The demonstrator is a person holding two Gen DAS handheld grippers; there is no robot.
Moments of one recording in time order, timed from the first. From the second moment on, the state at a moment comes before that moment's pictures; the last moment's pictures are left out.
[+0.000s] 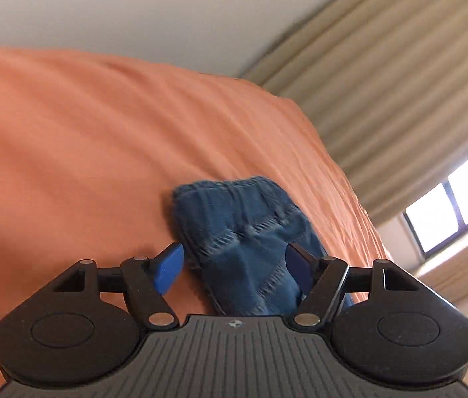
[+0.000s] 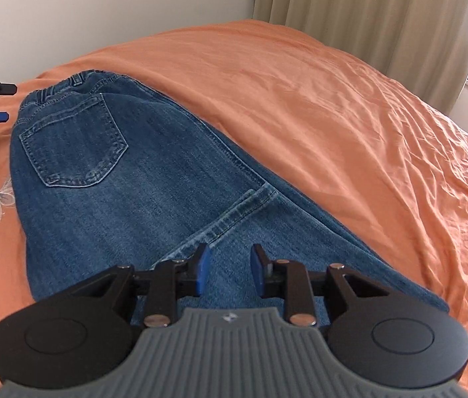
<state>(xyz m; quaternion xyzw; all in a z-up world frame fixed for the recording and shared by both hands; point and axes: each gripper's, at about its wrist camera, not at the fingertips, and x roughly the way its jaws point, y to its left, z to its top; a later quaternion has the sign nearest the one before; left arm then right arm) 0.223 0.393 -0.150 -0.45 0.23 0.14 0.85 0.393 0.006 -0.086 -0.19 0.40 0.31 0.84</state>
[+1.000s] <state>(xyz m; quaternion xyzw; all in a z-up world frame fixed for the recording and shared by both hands) 0.279 0.364 -0.116 -0.39 0.18 0.13 0.89 0.415 0.016 -0.095 -0.16 0.42 0.30 0.84</state>
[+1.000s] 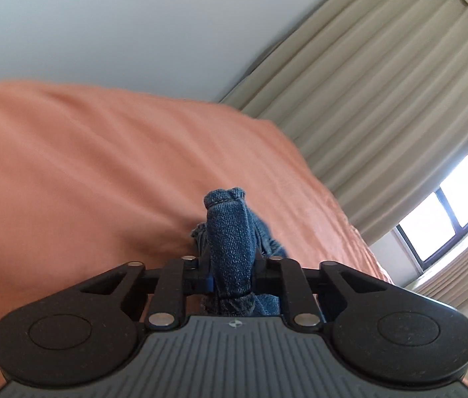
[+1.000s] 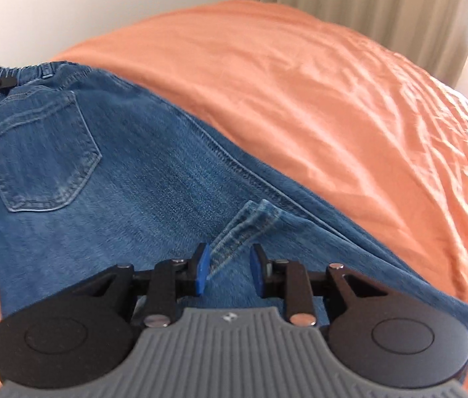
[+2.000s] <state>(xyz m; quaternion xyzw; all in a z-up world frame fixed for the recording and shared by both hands) 0.295 -0.138 -0.122 0.15 0.35 -0.14 0.91 0.279 -0.254 -0.116 0.13 0.38 0.16 0.90</state>
